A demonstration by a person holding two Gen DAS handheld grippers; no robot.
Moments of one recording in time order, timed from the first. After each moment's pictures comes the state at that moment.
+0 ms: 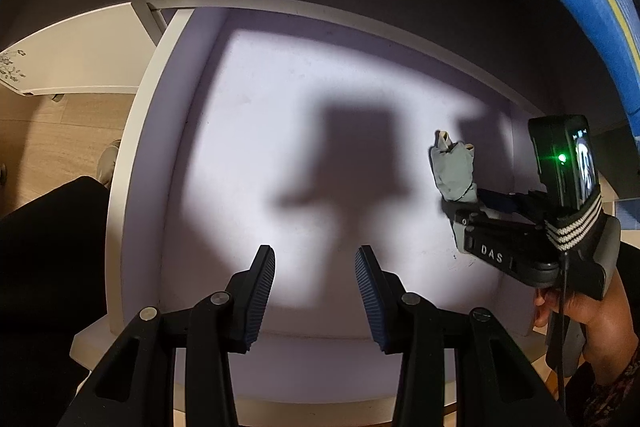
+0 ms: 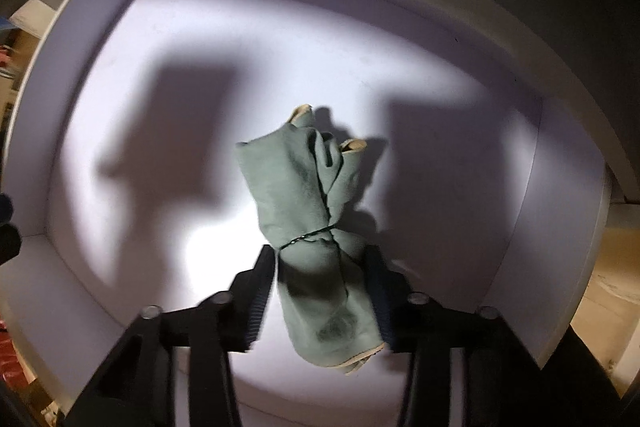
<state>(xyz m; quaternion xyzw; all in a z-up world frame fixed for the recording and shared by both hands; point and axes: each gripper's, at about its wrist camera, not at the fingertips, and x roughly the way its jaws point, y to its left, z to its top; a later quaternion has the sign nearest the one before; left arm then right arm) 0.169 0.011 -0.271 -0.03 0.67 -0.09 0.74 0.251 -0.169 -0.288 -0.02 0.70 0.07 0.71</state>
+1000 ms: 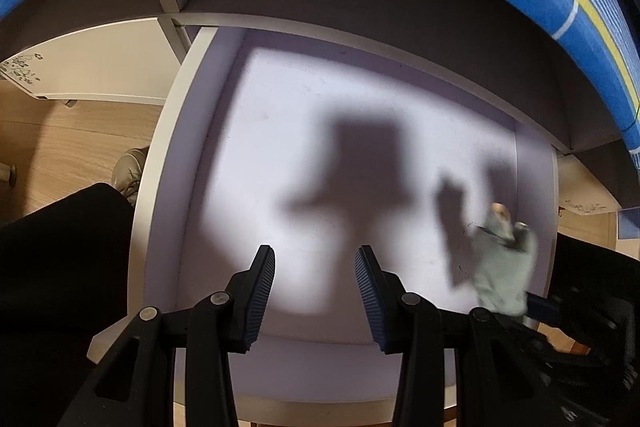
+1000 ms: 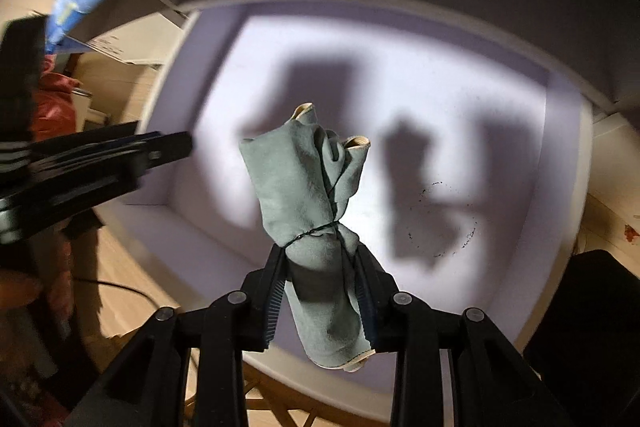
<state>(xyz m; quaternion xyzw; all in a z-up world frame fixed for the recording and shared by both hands) 0.165 0.022 -0.252 -0.03 0.65 -0.07 0.76 0.209 -0.180 -0.188 0.10 0.67 0.14 0.73</state>
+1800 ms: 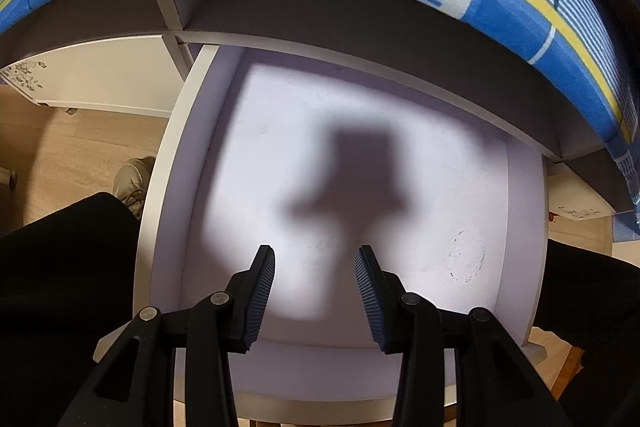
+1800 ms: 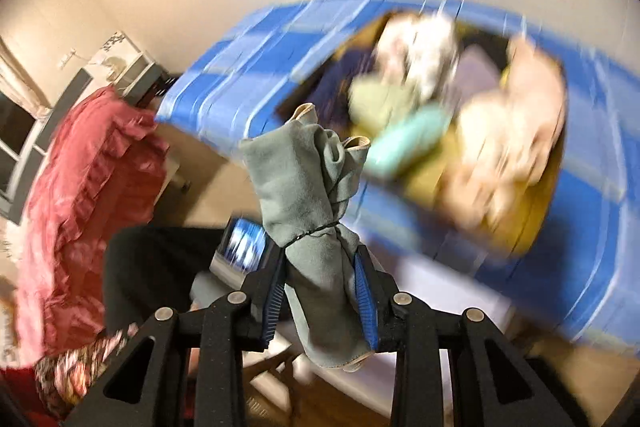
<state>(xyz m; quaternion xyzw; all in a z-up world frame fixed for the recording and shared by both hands) 0.166 0.024 -0.237 -0.03 0.64 -0.08 0.77 0.186 -0.164 0.054 0.07 0.50 0.22 0.84</state>
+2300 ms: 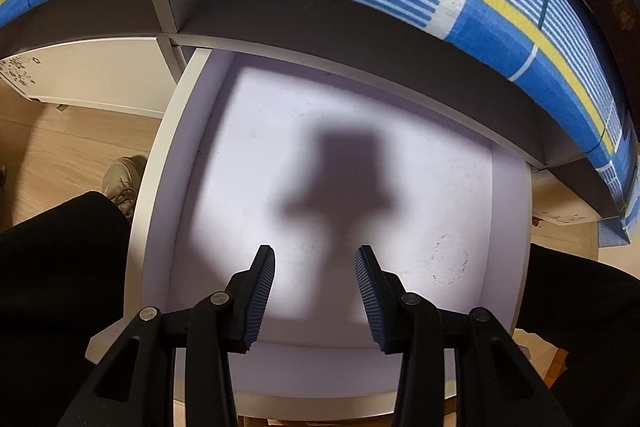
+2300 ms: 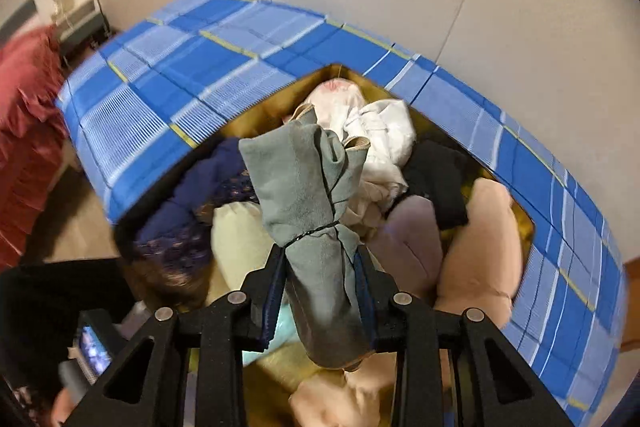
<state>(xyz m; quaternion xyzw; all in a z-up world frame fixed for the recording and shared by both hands) 0.169 0.025 -0.232 -0.06 0.64 -0.10 0.76 0.350 -0.138 0.039 -0.12 0.51 0.13 0.84</state>
